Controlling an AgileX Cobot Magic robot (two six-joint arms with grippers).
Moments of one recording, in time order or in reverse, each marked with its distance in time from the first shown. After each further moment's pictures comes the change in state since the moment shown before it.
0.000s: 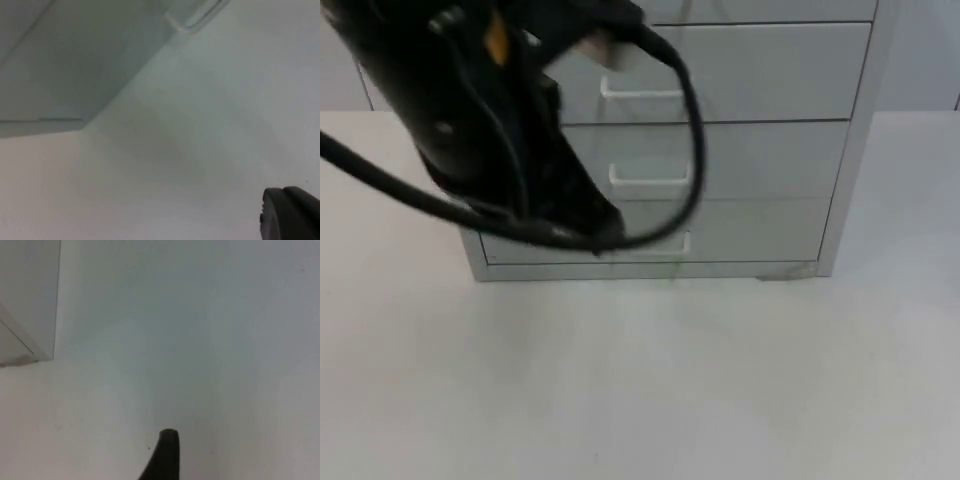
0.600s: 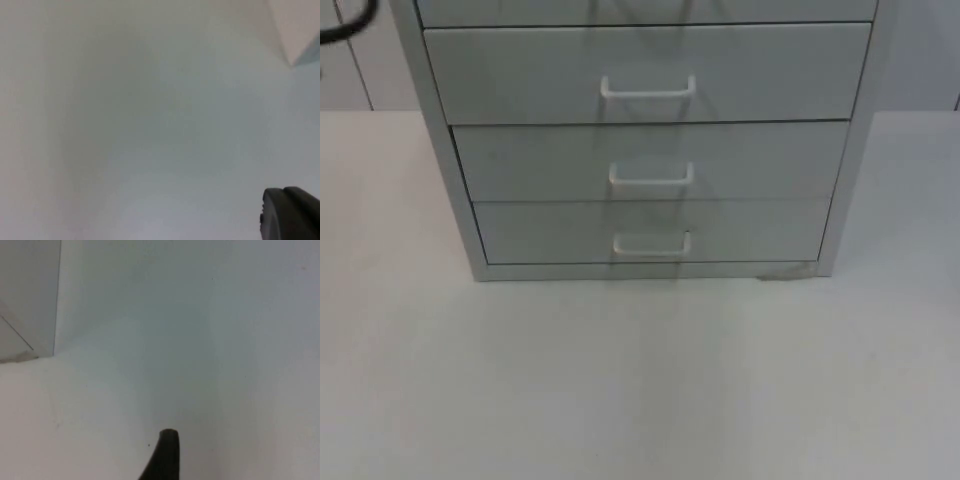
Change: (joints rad) right arm 0.000 0.000 0.000 0.004 0.006 -0.010; left arm 0.572 -0.249 0.055 -0.021 0.096 0.033
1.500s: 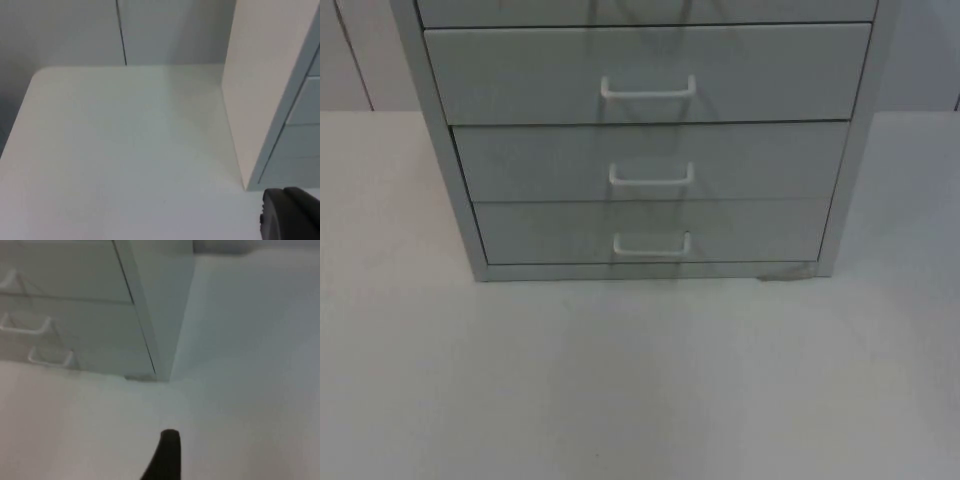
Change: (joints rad) right arm 0.000 -0.124 -0.062 0.482 0.083 -0.487; left arm 0.218 -0.756 0.261 -0.373 -0.123 0.232
